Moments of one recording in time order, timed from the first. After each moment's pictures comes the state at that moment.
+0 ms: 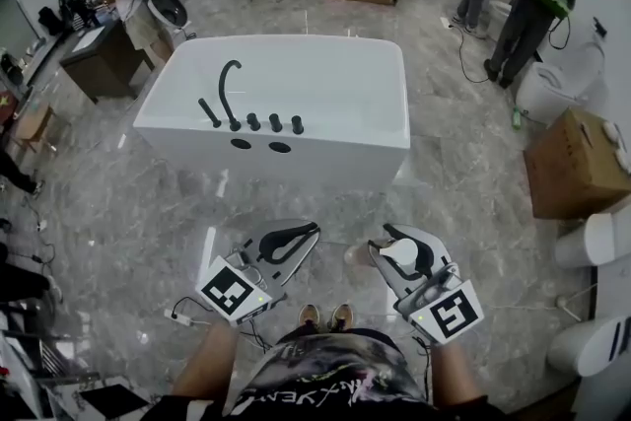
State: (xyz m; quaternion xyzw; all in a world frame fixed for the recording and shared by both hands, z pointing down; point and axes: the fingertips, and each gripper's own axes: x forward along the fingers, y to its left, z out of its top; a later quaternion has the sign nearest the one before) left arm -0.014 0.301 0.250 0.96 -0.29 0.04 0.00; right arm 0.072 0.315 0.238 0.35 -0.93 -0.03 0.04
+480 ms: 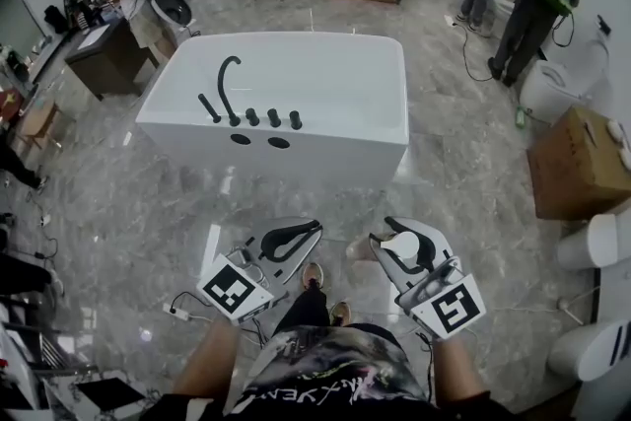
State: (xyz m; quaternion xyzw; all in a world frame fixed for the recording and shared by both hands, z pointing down) left arm 0.020 0.312 0.257 0.95 -0.29 0.04 0.00; right arm 0.102 0.317 0.242 0.35 -0.94 -0.04 0.03
